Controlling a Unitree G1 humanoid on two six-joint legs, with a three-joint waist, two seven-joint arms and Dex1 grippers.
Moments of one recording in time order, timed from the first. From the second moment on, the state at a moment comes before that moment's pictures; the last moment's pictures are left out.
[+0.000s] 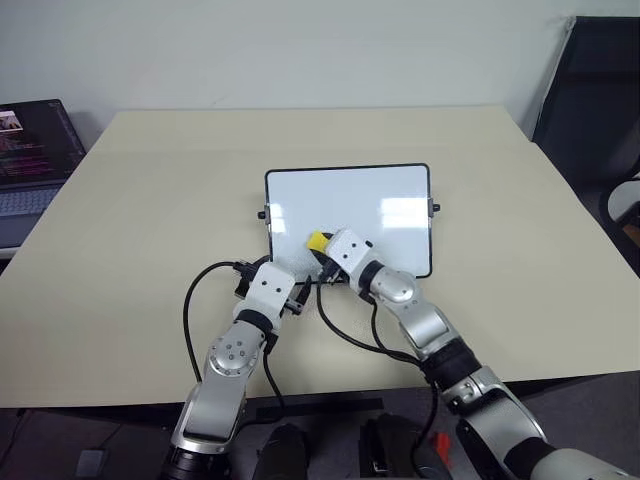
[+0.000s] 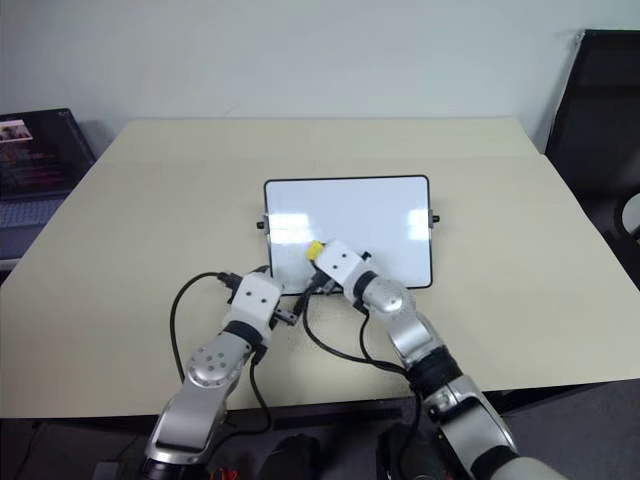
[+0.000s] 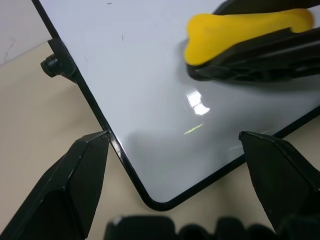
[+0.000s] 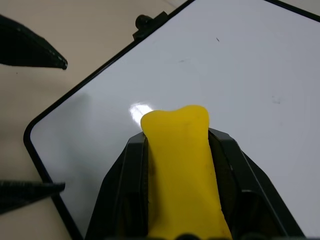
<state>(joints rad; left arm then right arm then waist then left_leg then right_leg) -0.04 0.25 -0.14 -0.35 0.20 0.39 -0.21 -0.57 -0.06 0.34 0.34 -0.22 0.03 0.38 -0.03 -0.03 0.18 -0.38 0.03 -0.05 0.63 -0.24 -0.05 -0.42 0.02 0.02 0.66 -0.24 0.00</state>
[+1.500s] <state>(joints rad) -0.07 0.25 -0.14 -0.34 0.20 0.39 -0.21 -0.59 -0.08 0.42 0.36 -0.28 -0.01 0.40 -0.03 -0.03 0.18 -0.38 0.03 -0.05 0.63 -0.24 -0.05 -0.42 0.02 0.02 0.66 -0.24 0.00</state>
